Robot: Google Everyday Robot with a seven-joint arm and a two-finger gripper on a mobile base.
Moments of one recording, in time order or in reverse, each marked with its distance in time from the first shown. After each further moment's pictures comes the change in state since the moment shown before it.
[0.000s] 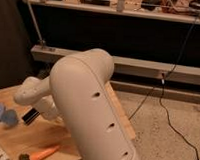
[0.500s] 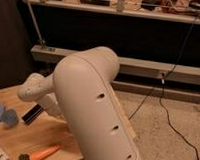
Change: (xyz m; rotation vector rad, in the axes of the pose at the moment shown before) arm 0.006 -0.030 0.000 0.033 0.016 0.047
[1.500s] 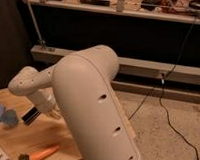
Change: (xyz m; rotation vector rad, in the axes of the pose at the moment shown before) arm -0.015 0.039 -0.040 -0.120 -0.064 -0.016
